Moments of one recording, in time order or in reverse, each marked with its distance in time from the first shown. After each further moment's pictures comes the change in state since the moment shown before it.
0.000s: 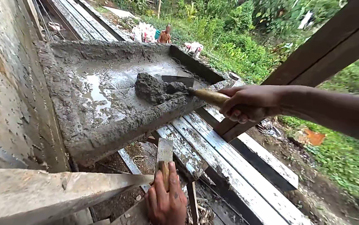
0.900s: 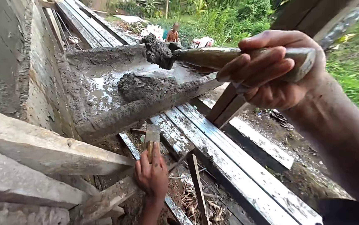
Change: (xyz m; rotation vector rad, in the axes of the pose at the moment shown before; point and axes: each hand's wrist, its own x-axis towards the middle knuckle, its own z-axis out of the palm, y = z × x) left_hand -0.002 0.004 0.004 0.035 0.031 0.032; right_hand -0.087 0.037 -0.001 1.139 -0.901 -0.477
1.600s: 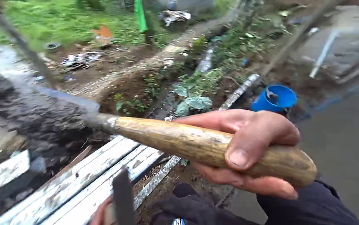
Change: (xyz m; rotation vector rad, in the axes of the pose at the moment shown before) left_hand -0.154 0.219 -0.099 -1.597 -1.886 0.498; right_hand -0.470 0.360 0.111 -0.113 0.834 -0.960
